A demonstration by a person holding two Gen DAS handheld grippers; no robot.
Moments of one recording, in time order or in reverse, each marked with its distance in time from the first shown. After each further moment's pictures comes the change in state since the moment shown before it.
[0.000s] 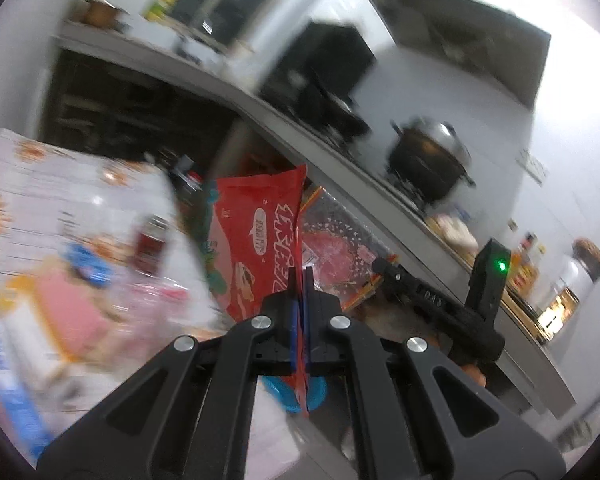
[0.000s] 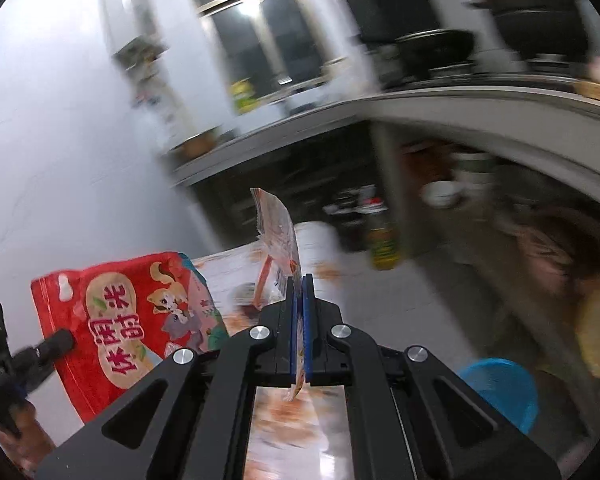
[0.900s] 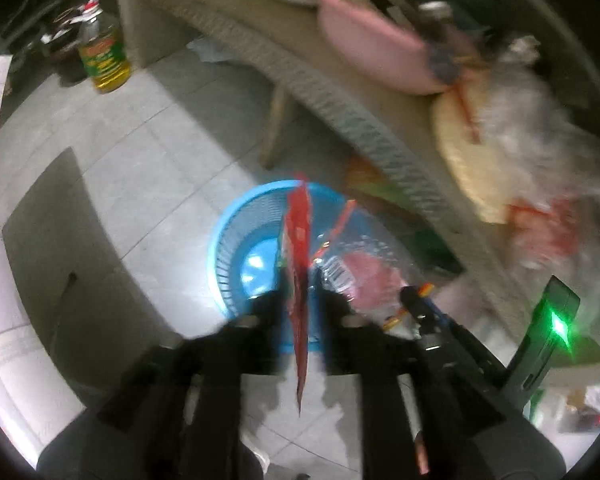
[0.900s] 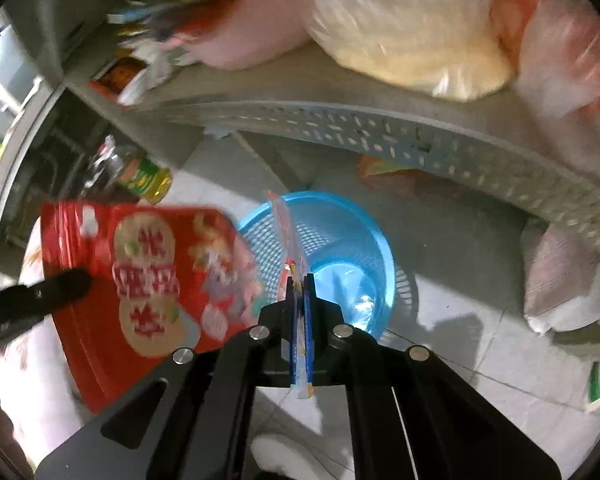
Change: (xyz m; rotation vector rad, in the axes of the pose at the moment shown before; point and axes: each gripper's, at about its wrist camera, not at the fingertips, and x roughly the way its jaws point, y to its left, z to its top) left arm 0.477 -0.055 -0.186 0.246 0.832 0.288; right arm 0.127 -0.331 -0.214 0.637 0.319 -0.521
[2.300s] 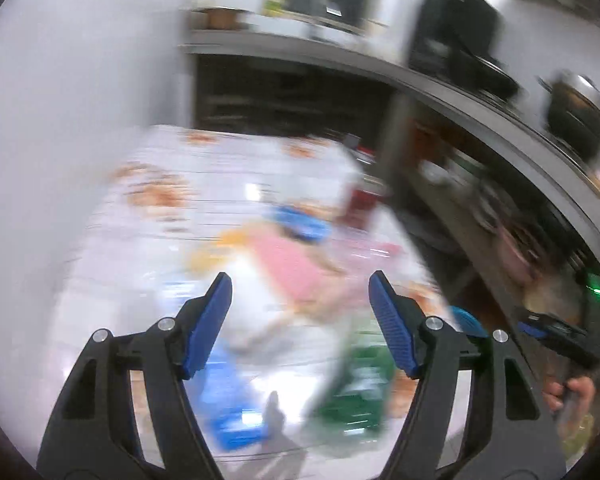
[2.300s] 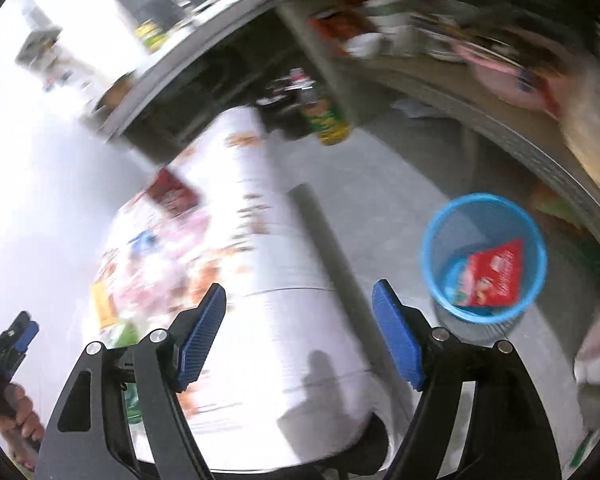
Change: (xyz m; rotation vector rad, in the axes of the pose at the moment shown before) left arm -0.407 0.284 -0.349 -0.501 -0.674 0.376; right arm -0.201 0.227 -0.119 -0.559 0.100 0.451
